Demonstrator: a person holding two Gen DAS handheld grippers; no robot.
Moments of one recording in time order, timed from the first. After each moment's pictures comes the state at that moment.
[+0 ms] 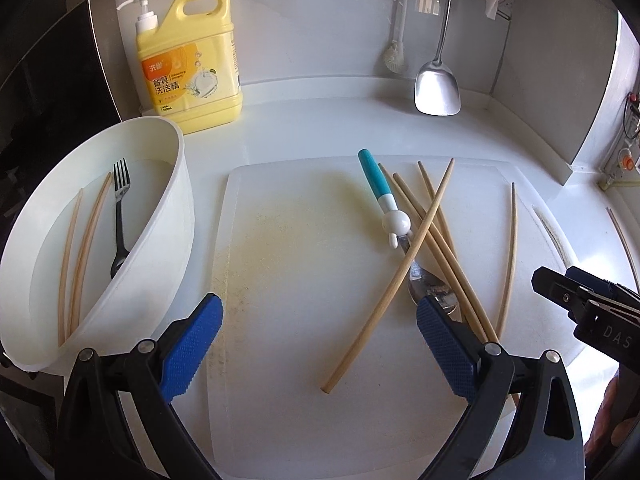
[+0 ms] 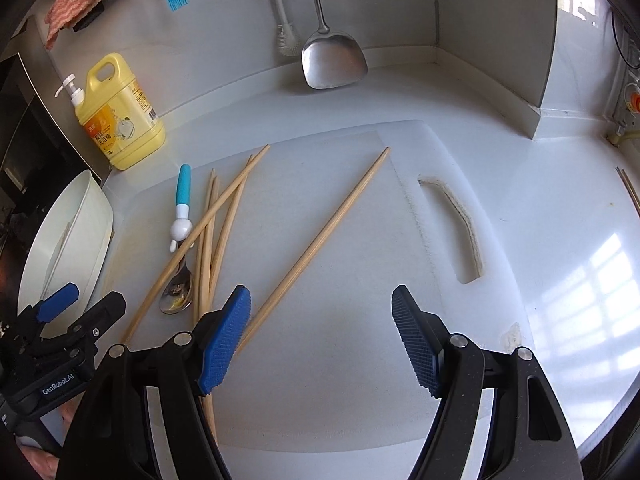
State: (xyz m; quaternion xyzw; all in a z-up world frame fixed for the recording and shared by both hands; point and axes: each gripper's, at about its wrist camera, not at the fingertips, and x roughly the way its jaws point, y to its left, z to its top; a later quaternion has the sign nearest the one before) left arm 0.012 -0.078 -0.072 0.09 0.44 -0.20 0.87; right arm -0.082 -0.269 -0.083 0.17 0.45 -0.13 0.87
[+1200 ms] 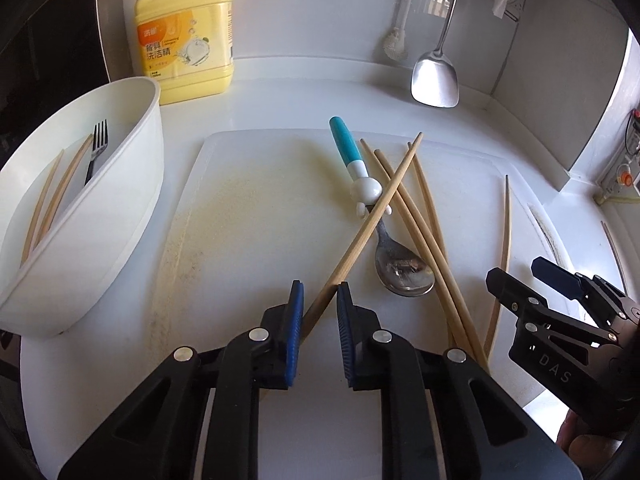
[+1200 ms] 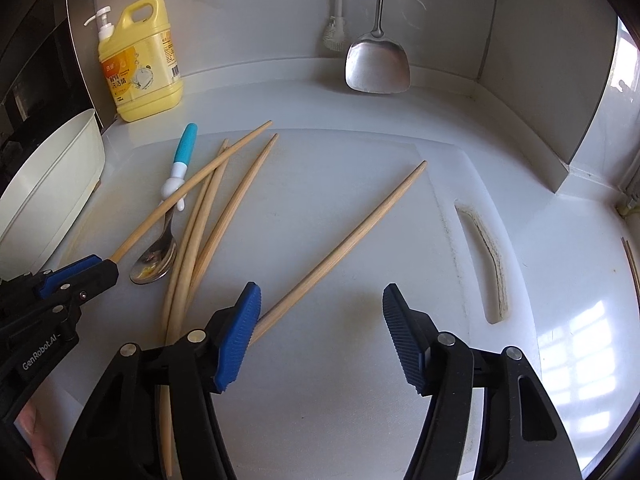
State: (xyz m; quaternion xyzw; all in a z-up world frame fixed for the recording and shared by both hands) left arm 0.001 -0.090 -0.099 0.04 0.46 -0.20 0.86; right arm -0.062 -0.242 -0.107 0.05 0.45 -0.12 0.88
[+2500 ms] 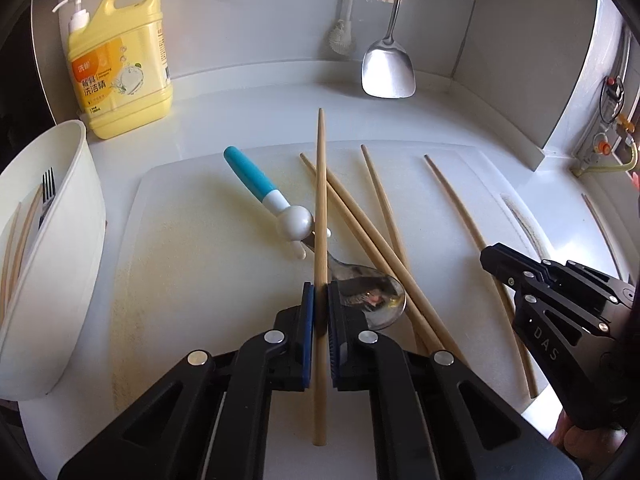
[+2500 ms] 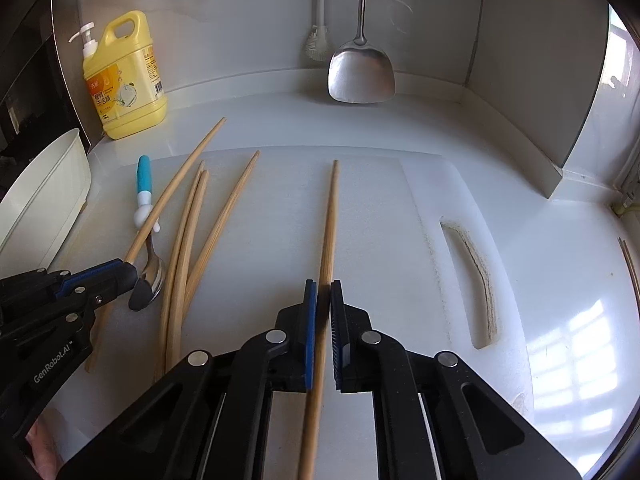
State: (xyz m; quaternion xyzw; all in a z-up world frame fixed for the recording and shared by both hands) left arm 0.018 -0.123 -0.097 0.08 0.45 -0.27 0.85; right arm -0.052 -0.256 -0.101 0.07 0.43 -0.14 0.89
